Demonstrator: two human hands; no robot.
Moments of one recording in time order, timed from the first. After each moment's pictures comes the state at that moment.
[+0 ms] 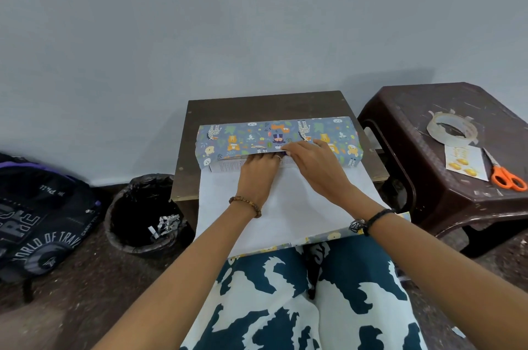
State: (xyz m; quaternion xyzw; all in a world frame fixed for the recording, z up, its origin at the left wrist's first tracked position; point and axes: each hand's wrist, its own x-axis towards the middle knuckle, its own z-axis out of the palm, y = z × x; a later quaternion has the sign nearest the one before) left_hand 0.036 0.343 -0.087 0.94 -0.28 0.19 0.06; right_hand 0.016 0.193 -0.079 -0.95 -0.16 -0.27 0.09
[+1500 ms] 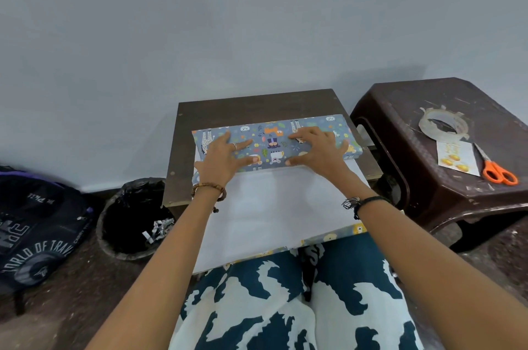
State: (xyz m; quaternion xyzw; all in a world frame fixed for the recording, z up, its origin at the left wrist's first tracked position) left_hand 0.084 0.387 -0.079 0.94 -0.14 -0.03 0.30; right_hand 0.033 0.176 -0.061 -0.96 0.10 -0.03 0.25
